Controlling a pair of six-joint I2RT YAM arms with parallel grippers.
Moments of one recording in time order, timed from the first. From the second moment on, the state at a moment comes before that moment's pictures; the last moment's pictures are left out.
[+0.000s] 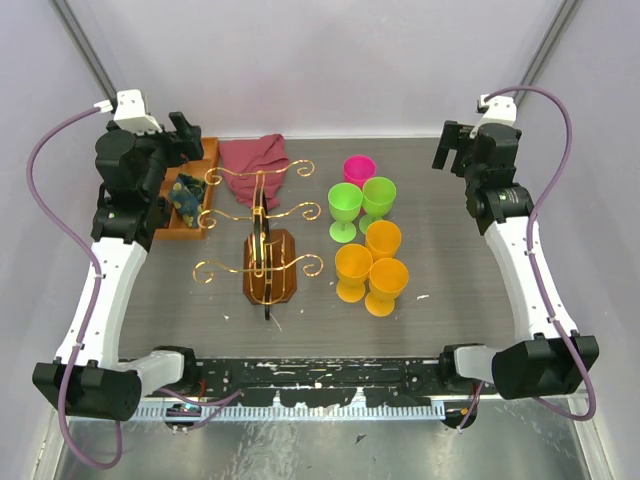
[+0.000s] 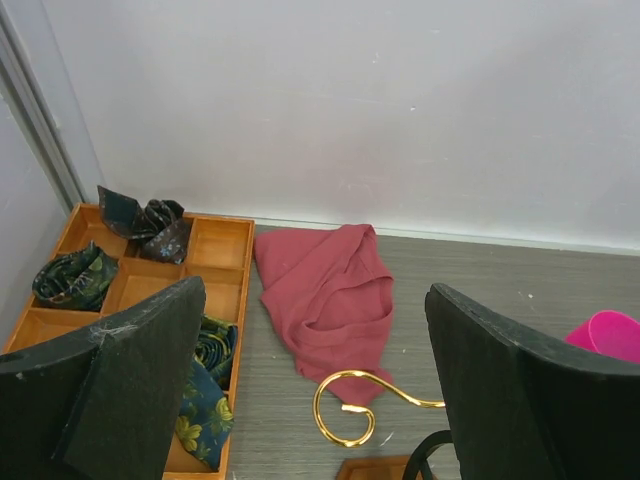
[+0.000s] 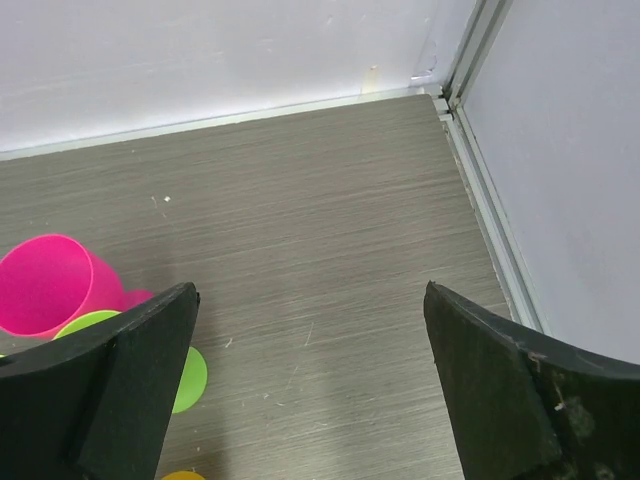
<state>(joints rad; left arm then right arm) -0.10 1.16 1.29 -0.13 -0.06 -0.16 0.06 1.25 1.32 -0.36 0.24 0.09</state>
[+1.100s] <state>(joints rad) -0.10 1.31 1.45 -0.44 0.02 -0.14 0.52 1.74 1.96 -0.69 -0.01 0.17</state>
